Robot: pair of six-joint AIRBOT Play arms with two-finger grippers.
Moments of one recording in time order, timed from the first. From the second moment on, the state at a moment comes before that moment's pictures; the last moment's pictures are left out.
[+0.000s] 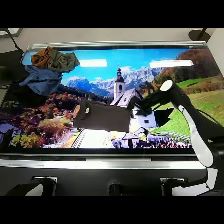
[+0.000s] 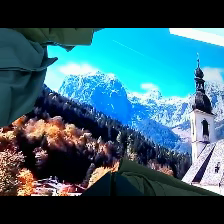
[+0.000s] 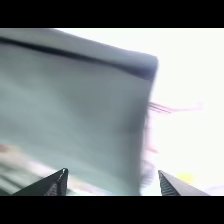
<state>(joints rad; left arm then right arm) 0.08 -1.08 1.48 -1.79 1.08 1.45 0.10 -1.66 1.35 -0.92 1.27 1.62</state>
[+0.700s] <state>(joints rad) 0.08 -1.08 1.48 -1.79 1.07 1.45 0.13 -1.72 1.26 -0.67 1.15 1.42</state>
